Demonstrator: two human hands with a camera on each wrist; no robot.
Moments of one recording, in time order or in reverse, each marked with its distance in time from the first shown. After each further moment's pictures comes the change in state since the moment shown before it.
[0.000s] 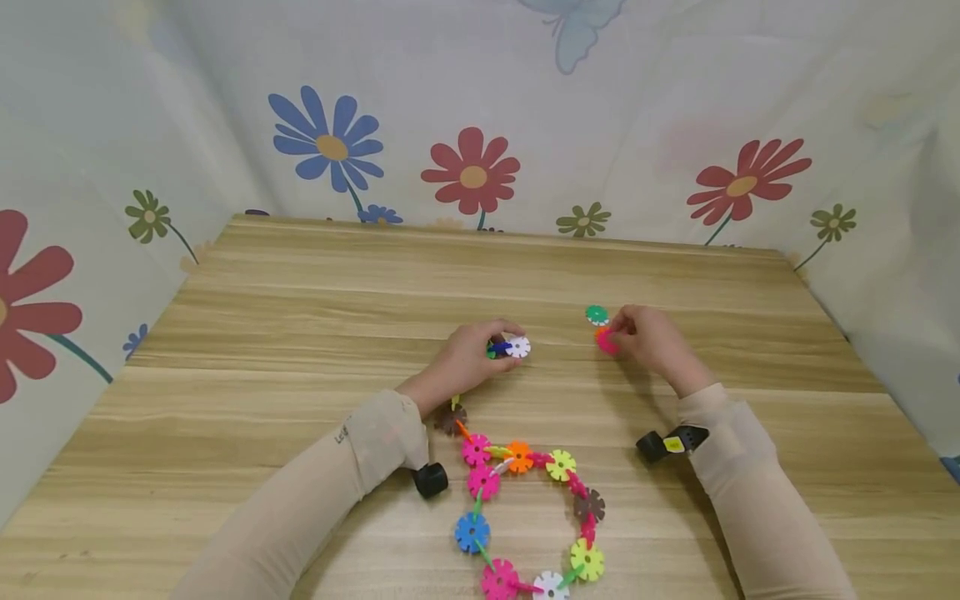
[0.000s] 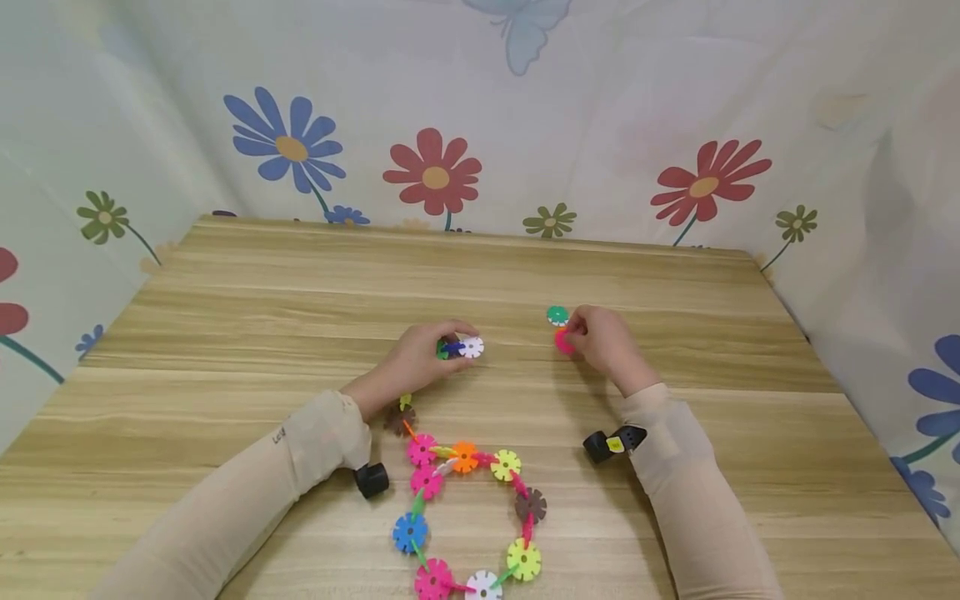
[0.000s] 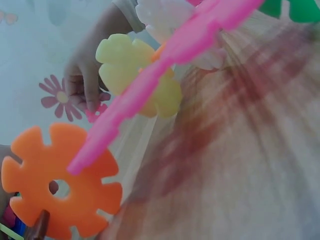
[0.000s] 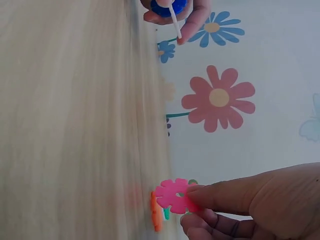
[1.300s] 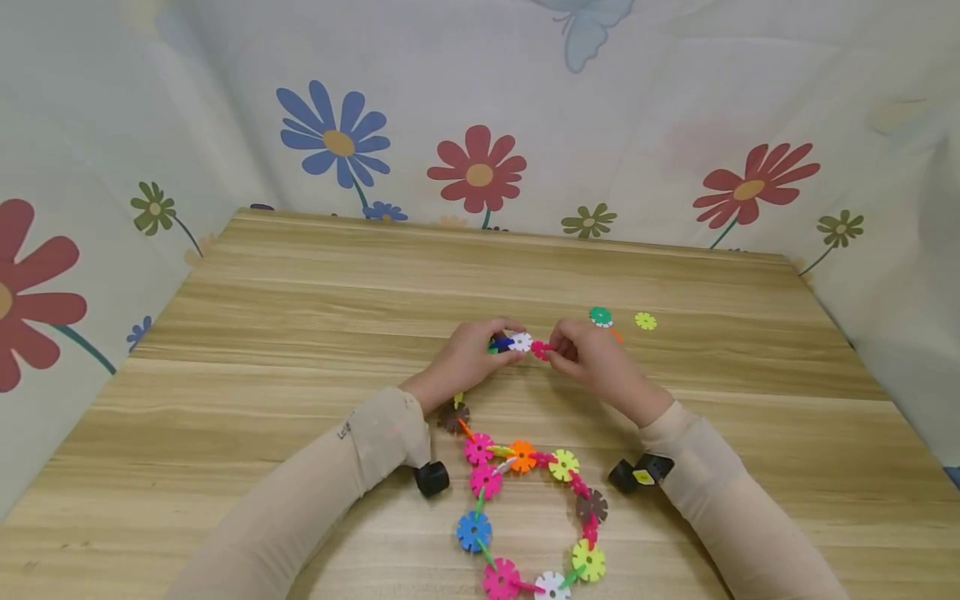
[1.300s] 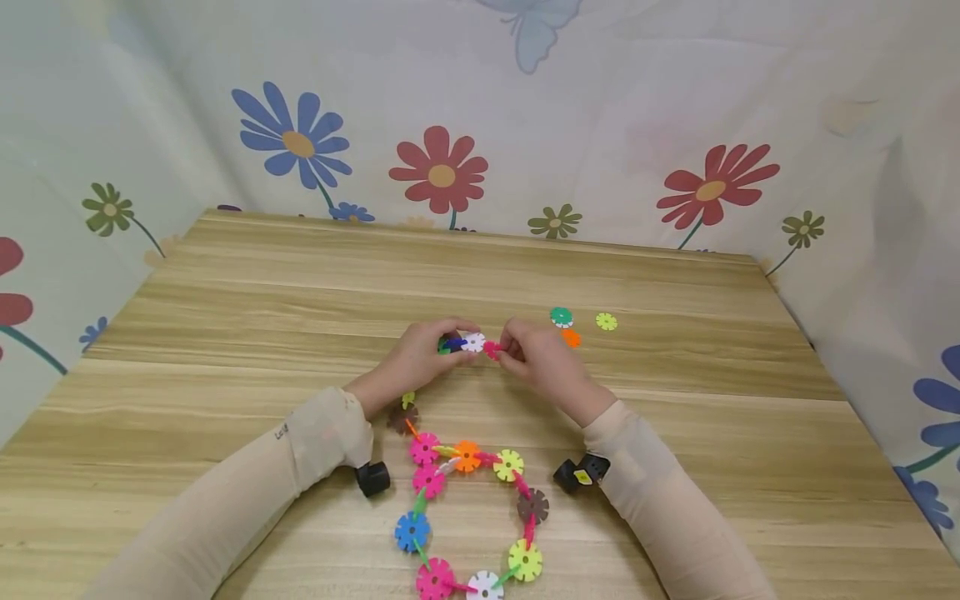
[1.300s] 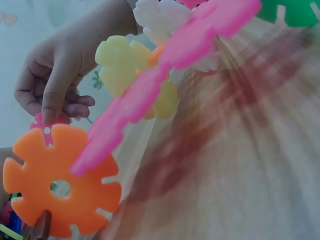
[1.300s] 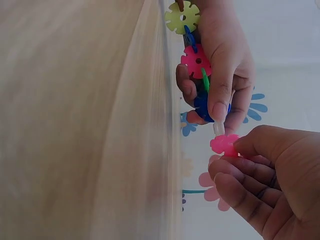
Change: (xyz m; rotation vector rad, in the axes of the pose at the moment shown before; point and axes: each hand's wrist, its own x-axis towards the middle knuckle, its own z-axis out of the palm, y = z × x) left_hand 0.001 0.001 -0.001 -0.017 0.036 -0.035; right_hand -0.014 -0.065 0.038 0.062 0.079 -0.400
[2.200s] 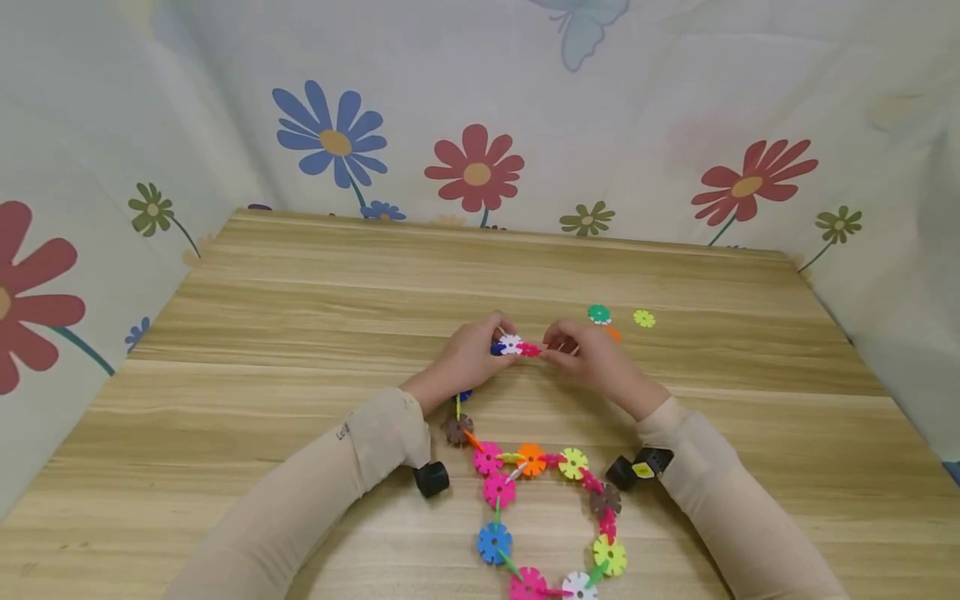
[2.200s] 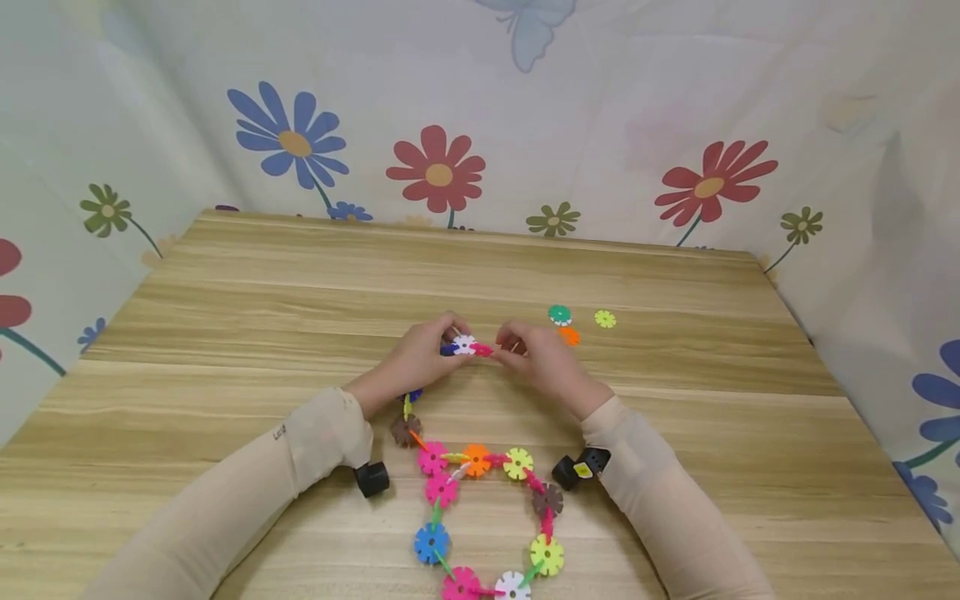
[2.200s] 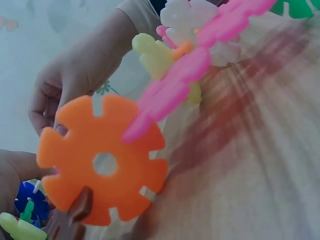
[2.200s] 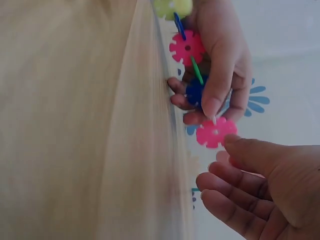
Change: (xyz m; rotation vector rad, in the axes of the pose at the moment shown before) left_hand 0.002 0.000 0.002 0.032 -0.032 -0.065; right_hand 0.004 0.012 0.006 0.111 -0.010 0.036
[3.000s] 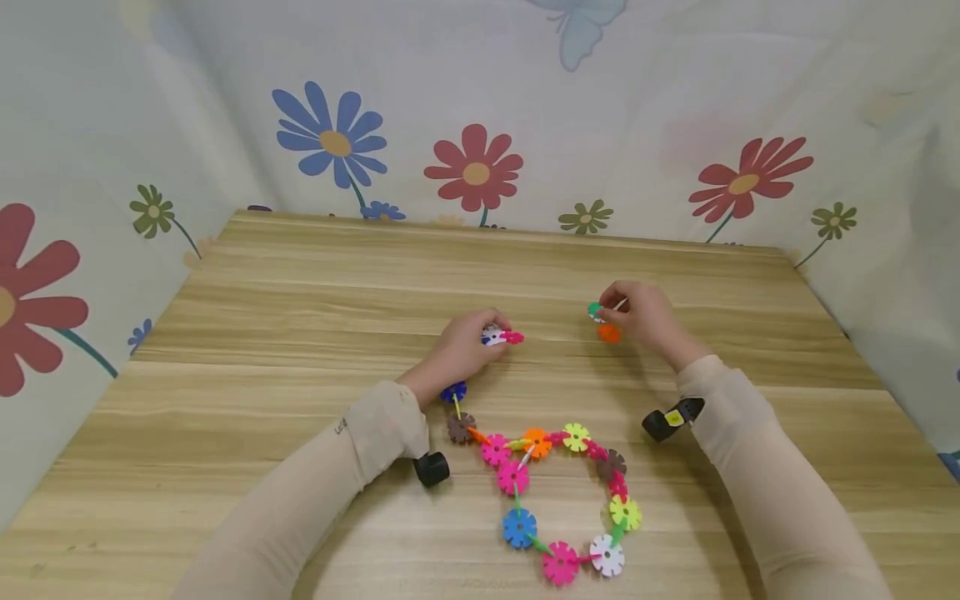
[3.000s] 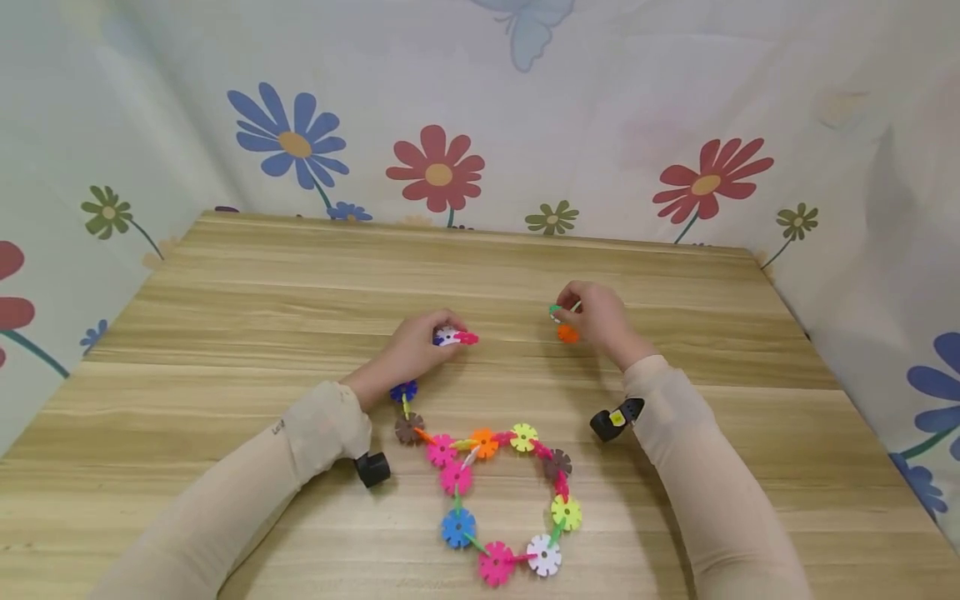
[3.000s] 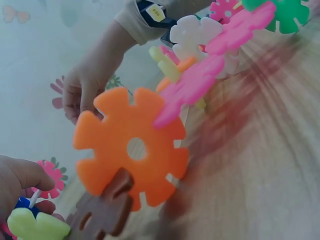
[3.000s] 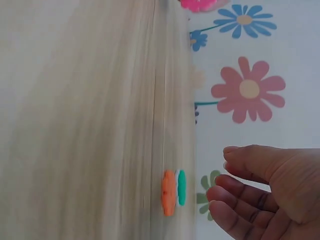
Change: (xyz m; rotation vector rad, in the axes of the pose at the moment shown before) left_hand 0.003 -0.006 -0.009 -0.016 0.007 -0.053; right_hand 0.013 0.053 -0.054 -0.147 -0.002 0.277
